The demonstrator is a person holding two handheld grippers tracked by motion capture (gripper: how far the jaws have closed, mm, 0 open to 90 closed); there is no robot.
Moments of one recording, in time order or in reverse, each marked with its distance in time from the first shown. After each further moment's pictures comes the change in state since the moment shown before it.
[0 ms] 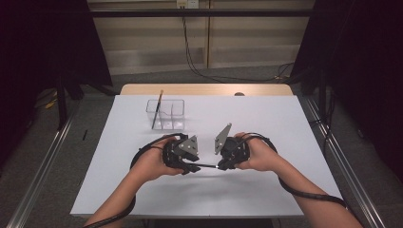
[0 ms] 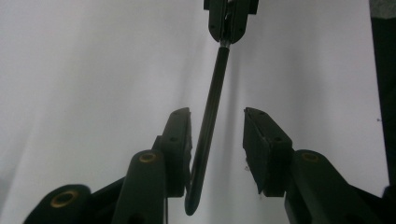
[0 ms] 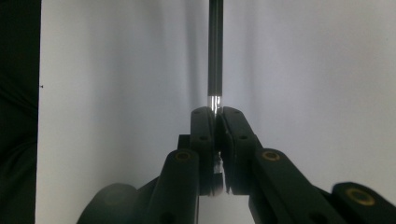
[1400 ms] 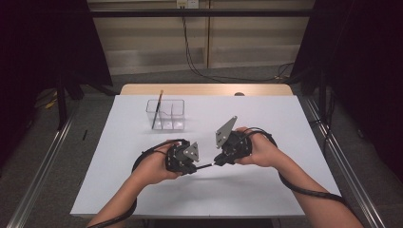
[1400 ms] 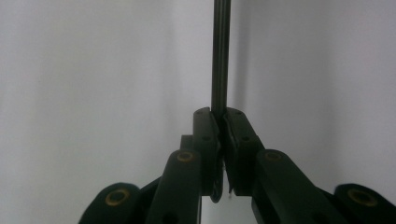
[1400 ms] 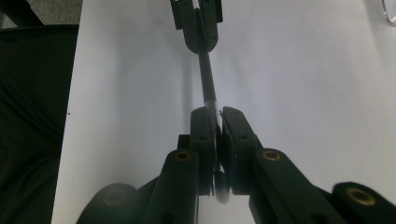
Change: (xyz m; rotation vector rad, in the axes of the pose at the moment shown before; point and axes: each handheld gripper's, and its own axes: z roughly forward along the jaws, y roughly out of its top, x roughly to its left) left arm -0.004 -0.008 0.014 0.114 -0.013 0.019; right arm -0.003 0.006 -0.019 -0.135 0.019 -0.047
